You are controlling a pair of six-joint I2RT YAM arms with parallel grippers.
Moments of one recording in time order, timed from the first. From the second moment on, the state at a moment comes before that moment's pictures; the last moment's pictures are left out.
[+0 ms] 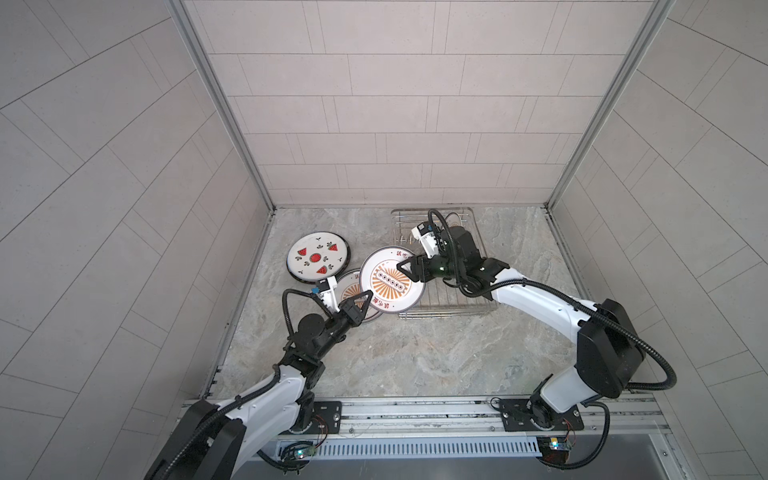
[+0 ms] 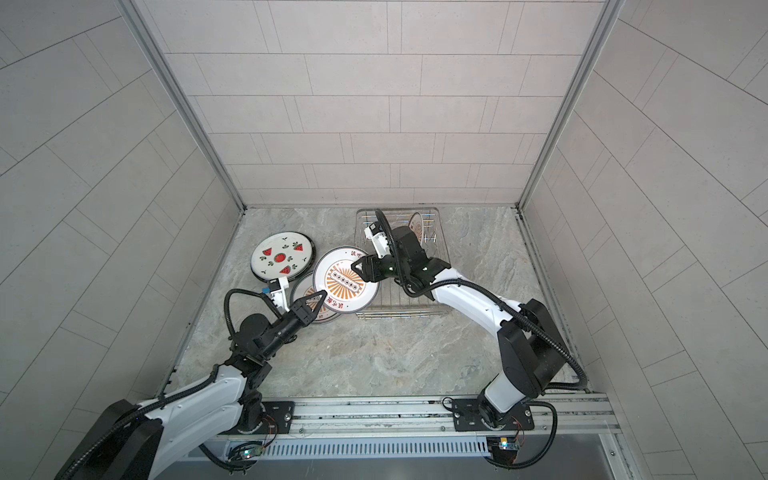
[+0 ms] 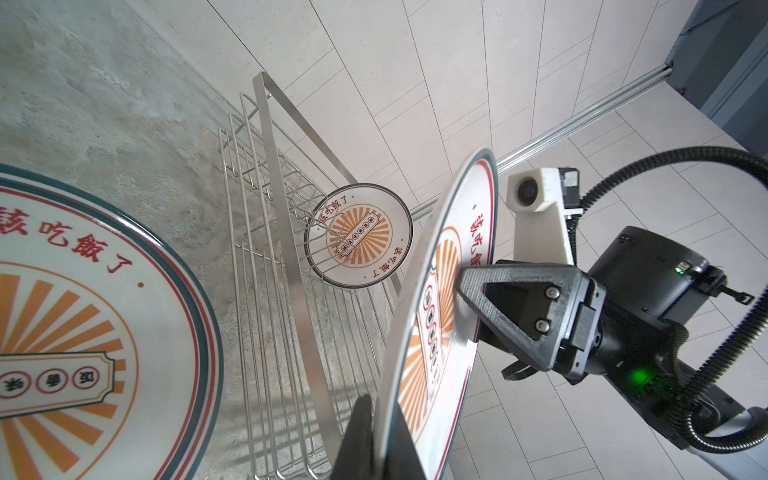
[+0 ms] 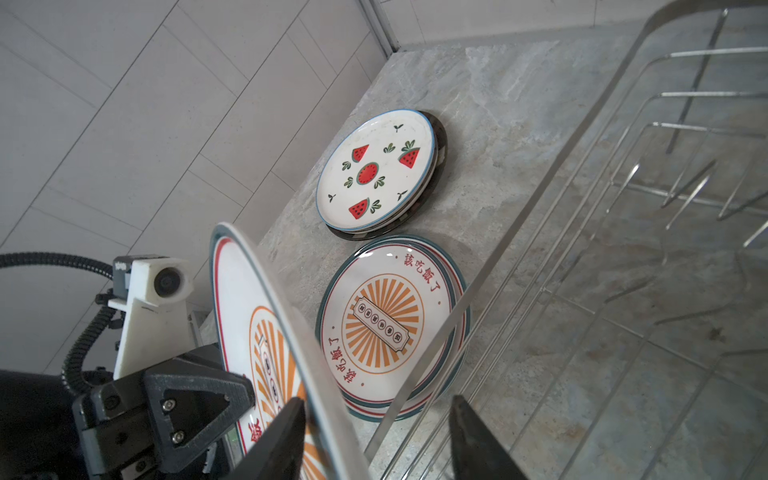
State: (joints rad) left arm -0.44 0.93 0.06 0.87 0.24 -1.01; right arm 0.61 1.56 1.15 -0.10 -0.40 0.41
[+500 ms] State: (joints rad) left arm -0.44 0.88 0.03 0.86 0.15 -1.01; right arm 0.65 1.44 1.07 -0.10 -0.27 0.39
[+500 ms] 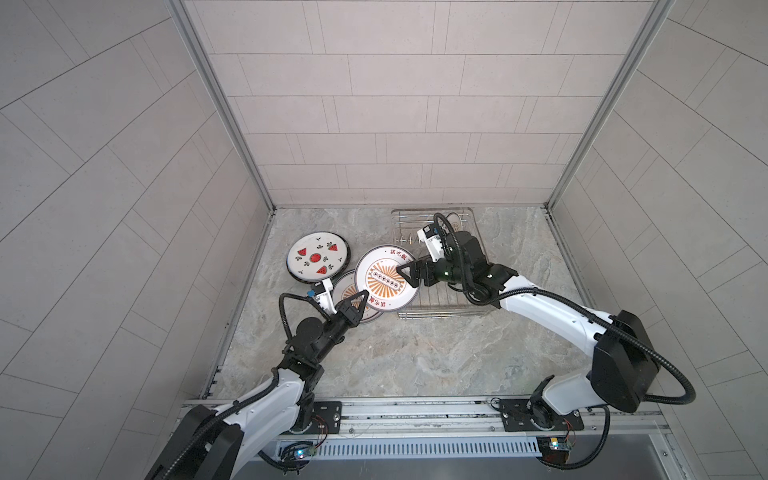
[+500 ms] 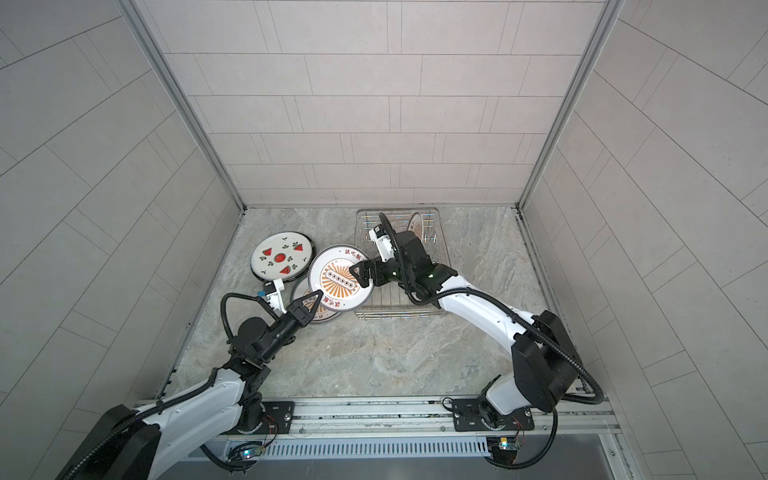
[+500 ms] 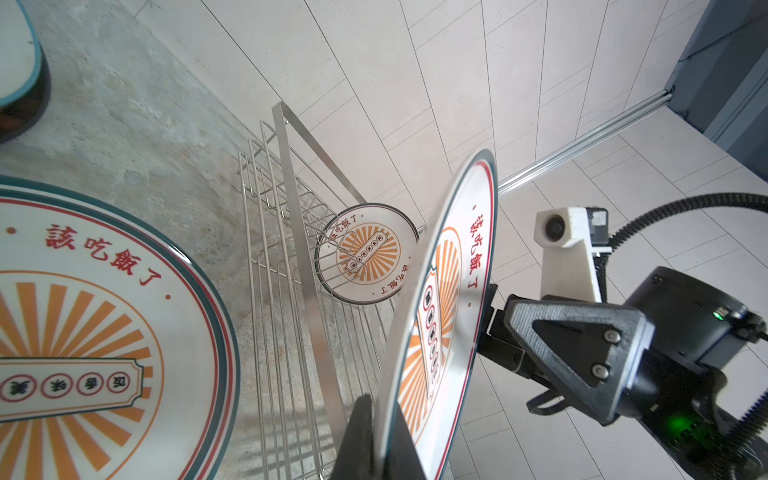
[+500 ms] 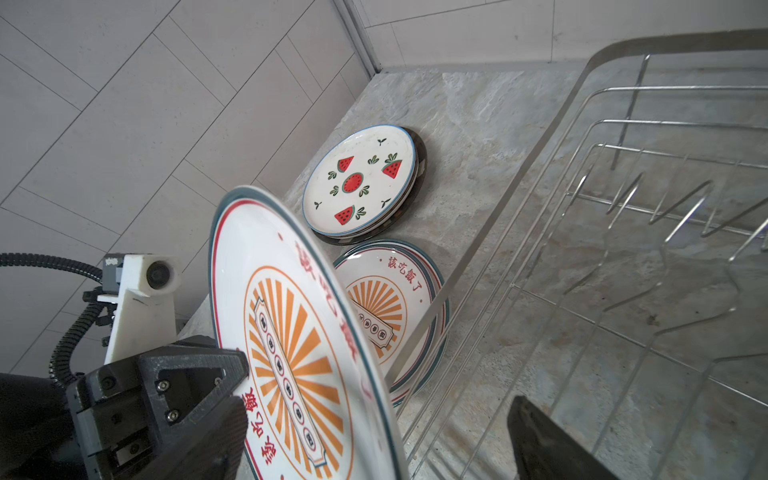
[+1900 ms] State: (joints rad) left arm -0.43 0.55 0.04 0.09 -0.31 -1.22; right arm 0.93 1.58 1.16 -0.09 0.03 0.24
